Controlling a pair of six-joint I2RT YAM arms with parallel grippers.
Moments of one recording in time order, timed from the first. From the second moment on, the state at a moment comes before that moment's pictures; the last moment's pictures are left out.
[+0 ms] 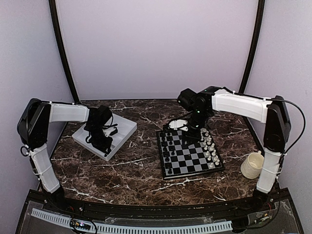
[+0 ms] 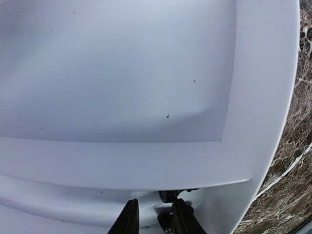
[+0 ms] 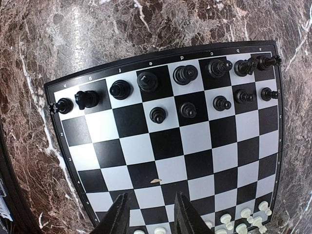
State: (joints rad) left arm -0.41 1.83 1.20 -0.87 0.07 0.03; right arm 0.74 1.88 1.61 -1.10 -0.20 -0.76
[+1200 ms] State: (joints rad) left arm -0.38 1.87 1.25 -0.84 0.09 -0.10; right arm 0.75 1.91 1.61 -1.10 -0.19 -0.74
